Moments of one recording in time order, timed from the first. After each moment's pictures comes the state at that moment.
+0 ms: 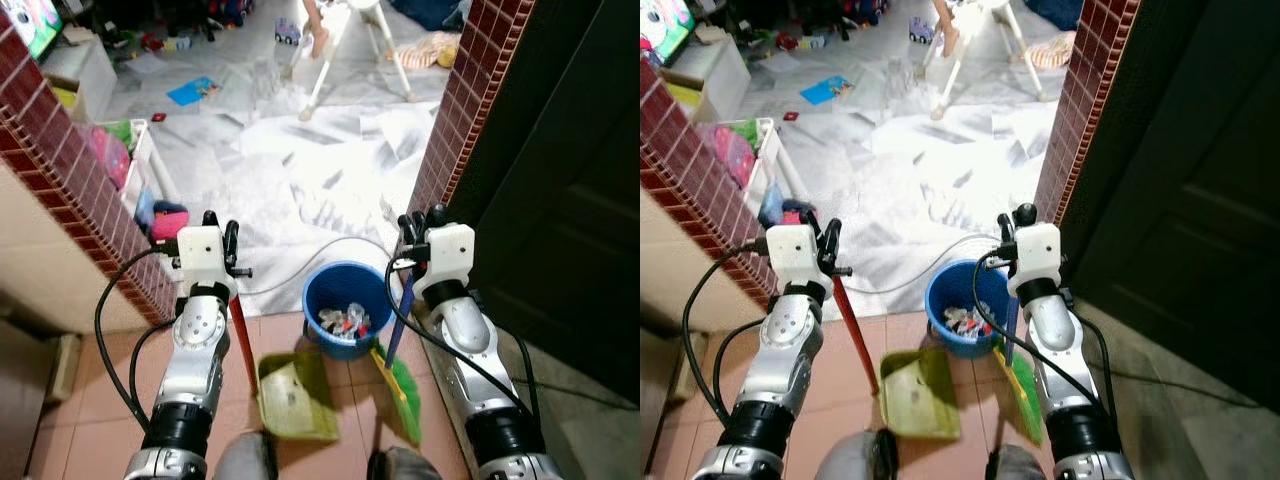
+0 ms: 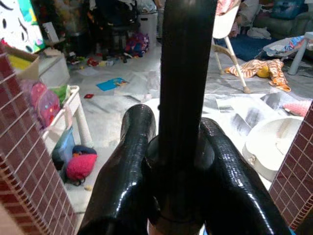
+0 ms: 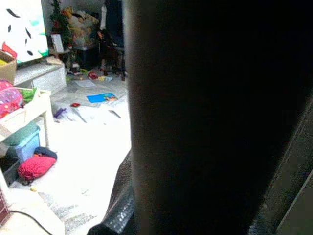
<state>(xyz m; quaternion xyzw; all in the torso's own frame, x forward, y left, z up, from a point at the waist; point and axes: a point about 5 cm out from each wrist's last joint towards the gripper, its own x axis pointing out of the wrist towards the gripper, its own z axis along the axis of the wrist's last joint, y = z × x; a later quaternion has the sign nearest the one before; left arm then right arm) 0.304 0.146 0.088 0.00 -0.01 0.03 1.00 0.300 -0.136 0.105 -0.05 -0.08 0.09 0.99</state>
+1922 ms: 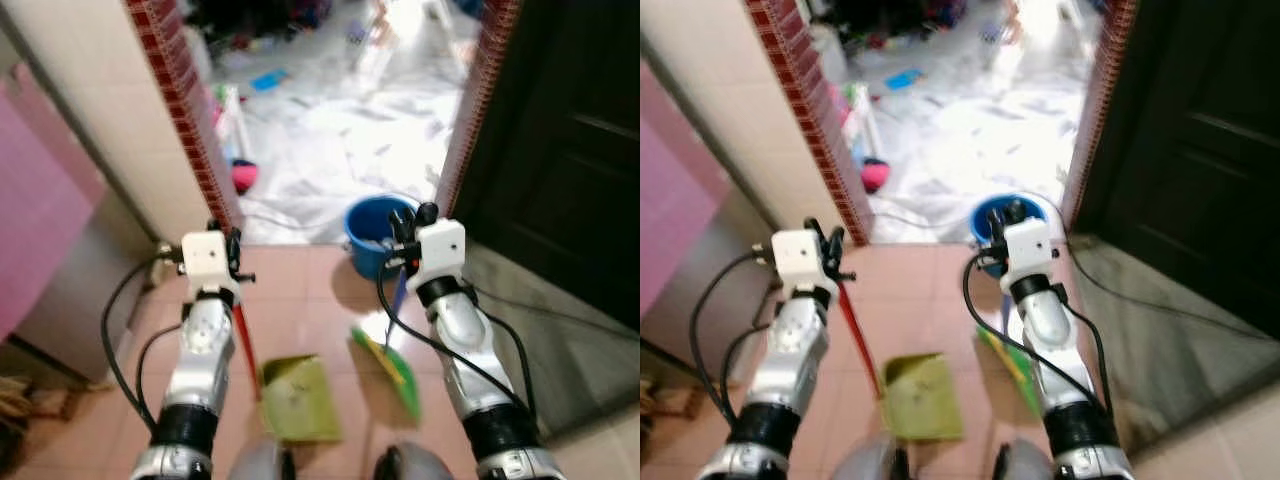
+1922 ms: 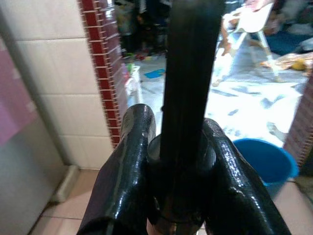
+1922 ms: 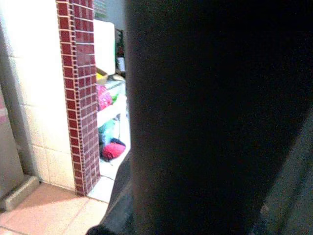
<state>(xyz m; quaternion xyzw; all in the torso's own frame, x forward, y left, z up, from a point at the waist) 0.309 0.138 0.089 0.00 -0.01 0.03 1.00 0.302 -0.128 0.112 -0.05 -0.10 0.12 0.99</state>
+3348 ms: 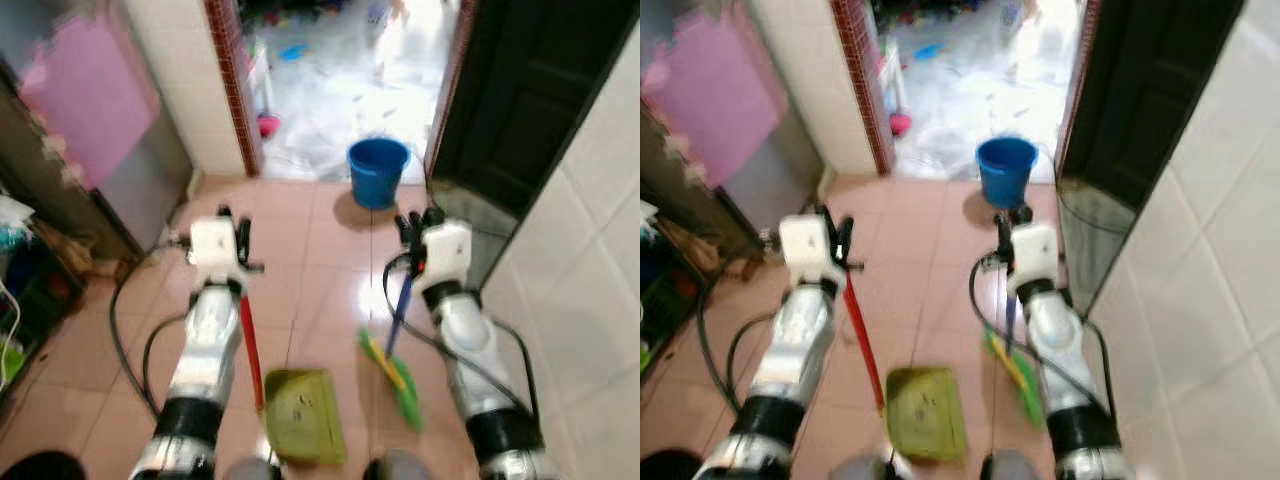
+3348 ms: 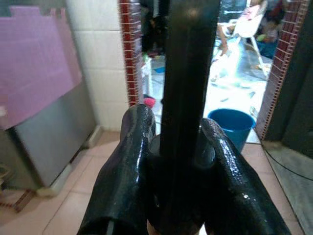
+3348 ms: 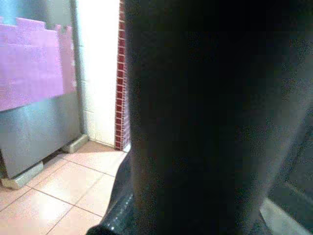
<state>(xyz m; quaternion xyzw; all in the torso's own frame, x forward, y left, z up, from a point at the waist) 0.310 0.132 0.092 -0.02 -0.01 0.02 1.00 0.300 -0.133 0.106 -0.07 -0.09 0.12 0.99</state>
